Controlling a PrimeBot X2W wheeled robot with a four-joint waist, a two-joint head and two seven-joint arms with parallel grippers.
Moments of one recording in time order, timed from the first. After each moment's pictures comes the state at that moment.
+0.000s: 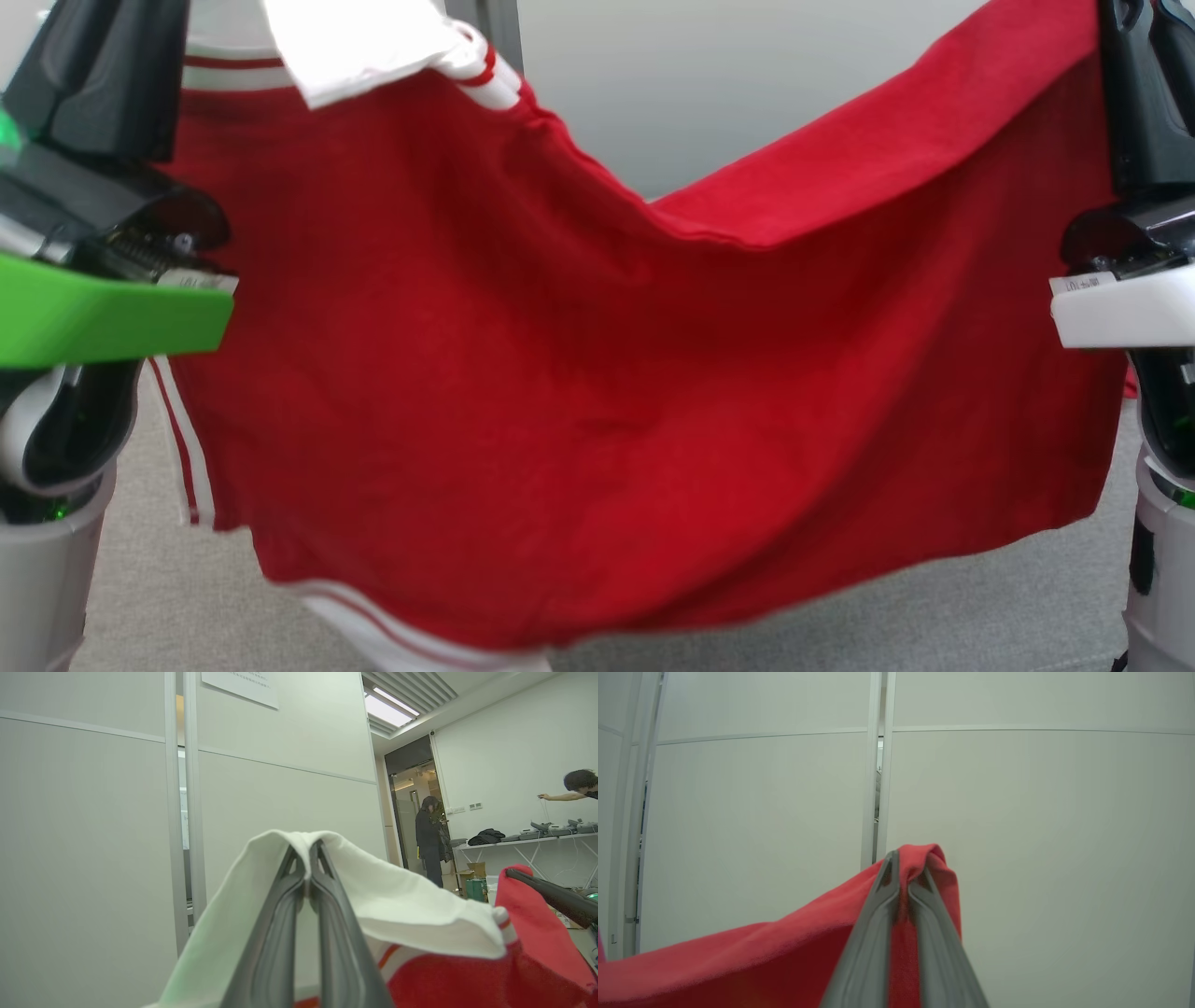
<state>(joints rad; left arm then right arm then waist) -0.66 0.46 -0.23 -0.37 -0.79 -0.09 0.11 -0.49 -0.10 -0.06 -0.50 0.31 0.13 0.30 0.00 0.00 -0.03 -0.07</state>
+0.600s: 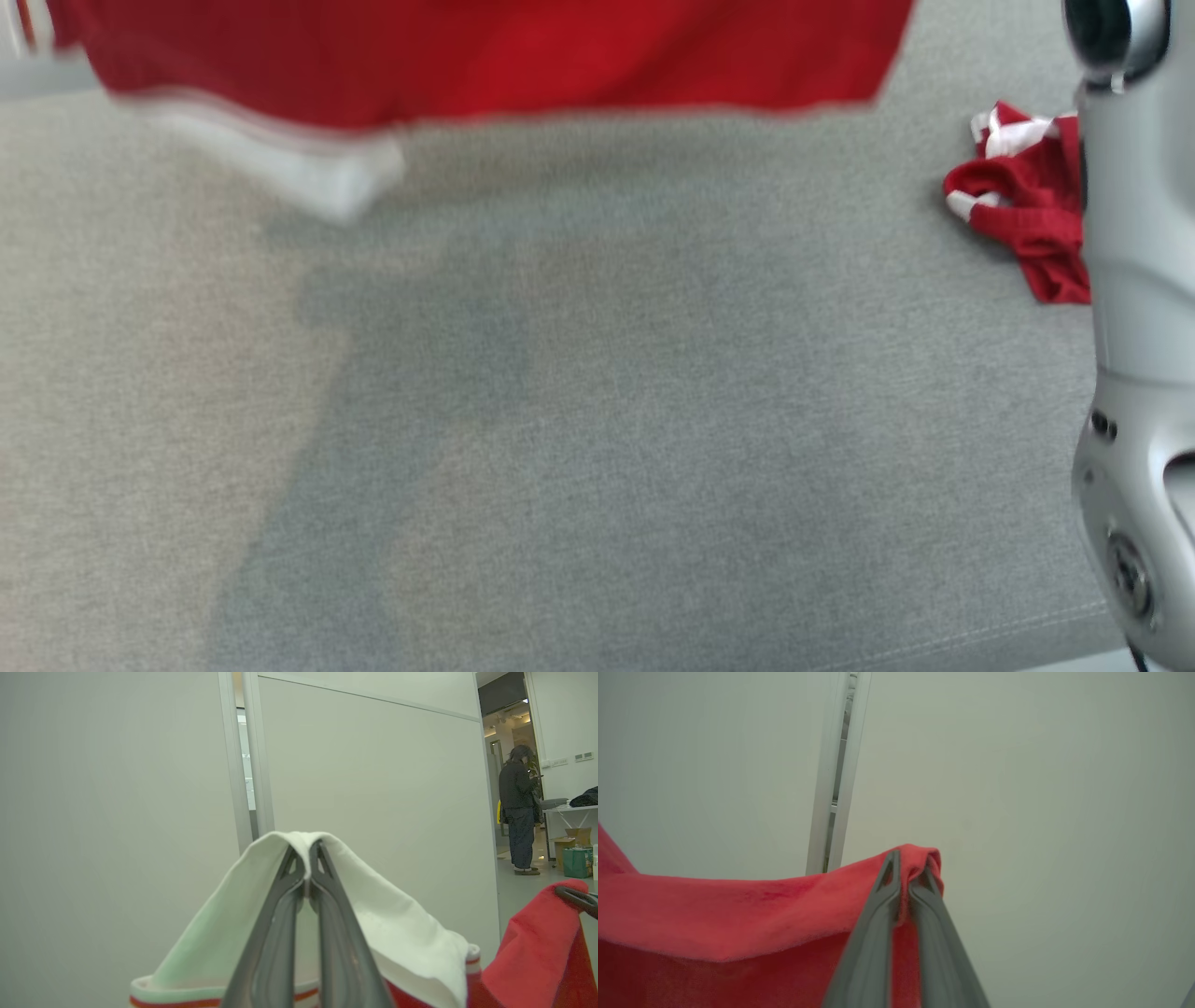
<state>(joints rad) -1.31 0.40 -0.35 0.22 -0.63 -0.12 0.07 -1.18 -0.09 0.04 0.28 0.07 0.13 0.10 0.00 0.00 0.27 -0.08</state>
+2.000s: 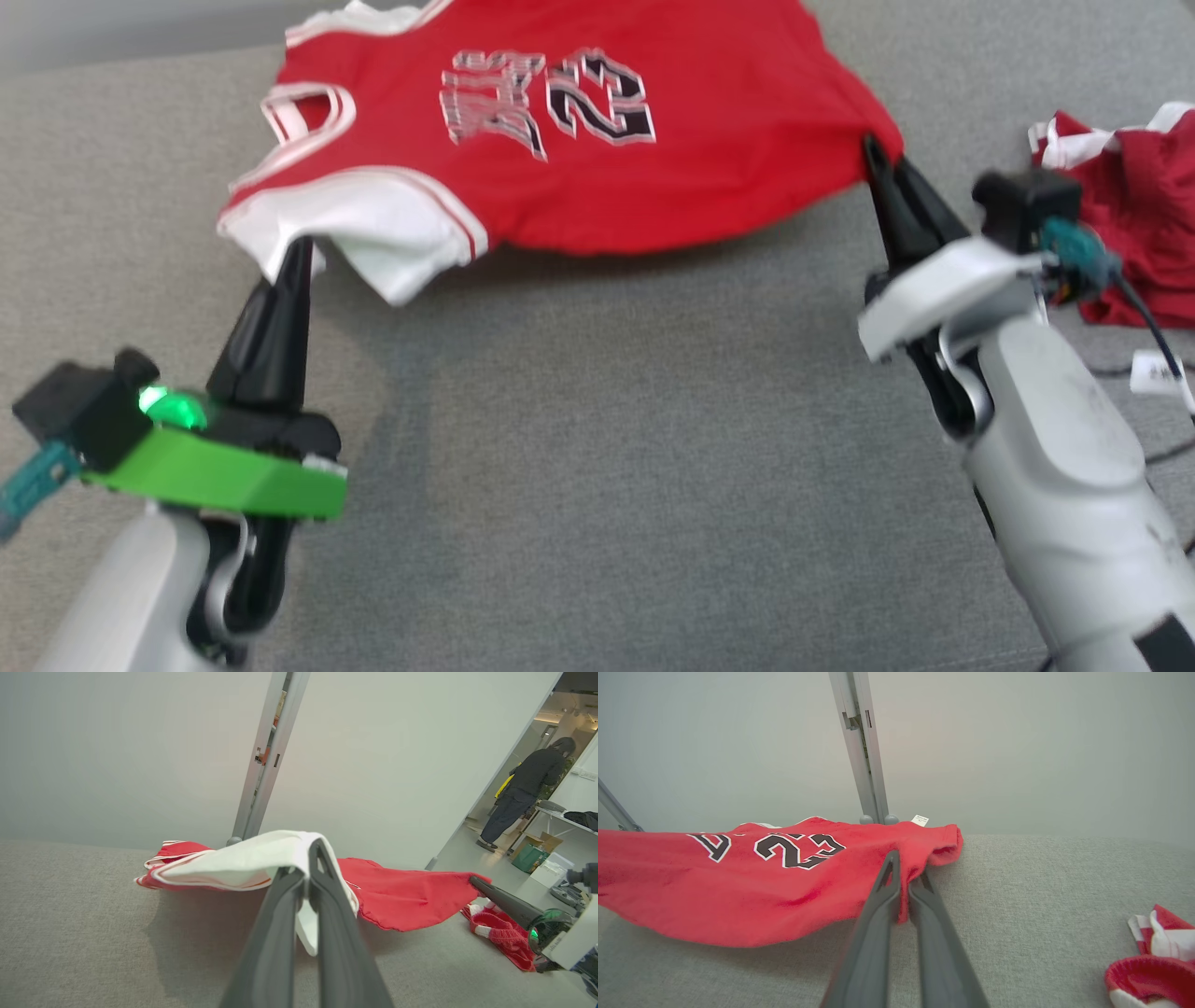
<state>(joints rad) -0.33 0.42 -0.39 -0.01 -0.82 -0.08 -0.26 -0.71 -0.12 0.18 0.61 0.31 0.13 -0.23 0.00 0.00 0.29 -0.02</state>
